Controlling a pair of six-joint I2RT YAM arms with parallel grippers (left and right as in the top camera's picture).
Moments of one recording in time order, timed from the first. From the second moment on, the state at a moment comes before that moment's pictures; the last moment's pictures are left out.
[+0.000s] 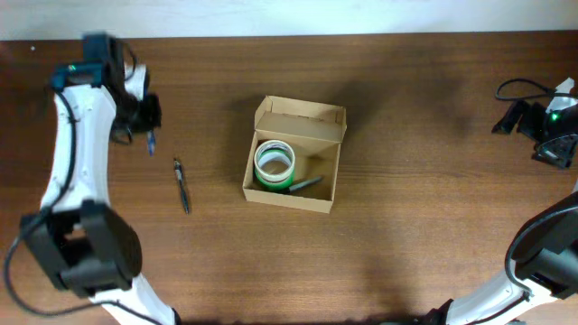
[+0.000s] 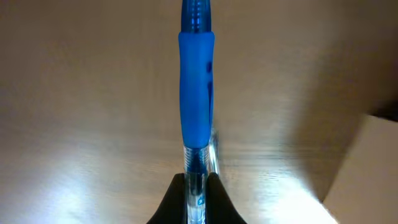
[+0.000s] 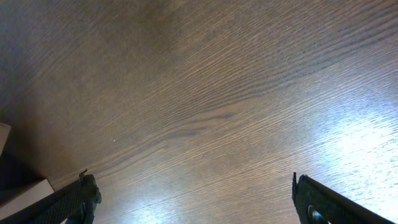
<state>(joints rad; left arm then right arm) 0.13 1.92 1.84 -1.21 0.05 0.10 -0.56 1.96 1.85 -1.31 -0.23 0.03</state>
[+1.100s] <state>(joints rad) -0.55 2.10 1.88 -1.45 0.12 1.07 -0.56 1.96 1.85 -1.31 -0.23 0.03</state>
